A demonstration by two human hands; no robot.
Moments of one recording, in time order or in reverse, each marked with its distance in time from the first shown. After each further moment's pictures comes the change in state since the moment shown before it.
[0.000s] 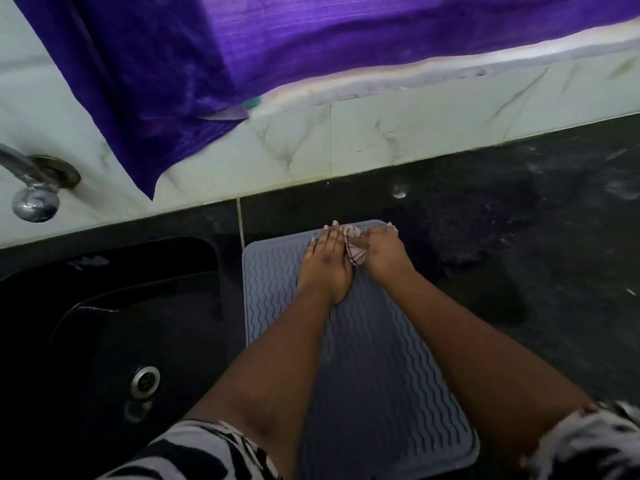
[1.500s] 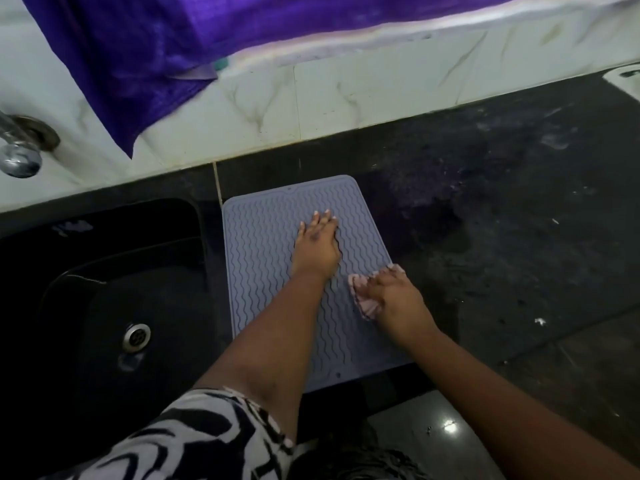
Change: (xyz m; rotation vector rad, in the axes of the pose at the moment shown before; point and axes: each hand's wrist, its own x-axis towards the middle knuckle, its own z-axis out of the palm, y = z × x) left_hand -0.069 0.045 0.021 -0.164 0.069 -0.009; right_hand -0.209 0.069 0.013 -0.233 -0.040 -0.163
